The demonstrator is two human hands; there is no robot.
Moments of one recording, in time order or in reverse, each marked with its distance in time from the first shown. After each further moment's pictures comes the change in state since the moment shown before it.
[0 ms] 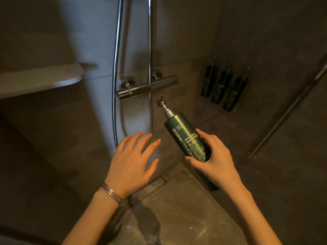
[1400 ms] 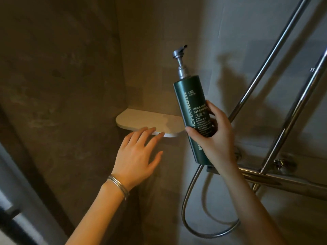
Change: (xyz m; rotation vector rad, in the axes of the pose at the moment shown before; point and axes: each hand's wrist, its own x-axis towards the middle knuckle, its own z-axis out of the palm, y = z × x) left_hand 0.059 -0.123 -0.073 0.550 0.220 -0.810; right_hand 0.287 -0.155 0.132 0.860 -0.209 -0.788
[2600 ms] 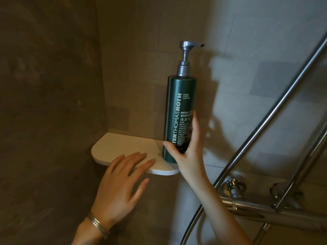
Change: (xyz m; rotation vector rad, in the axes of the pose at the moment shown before) left_hand 0.038 -0.066 0.072 -0.314 0.023 0.128; right_hand 0.046 0.056 0.091 0.086 0.005 0.058
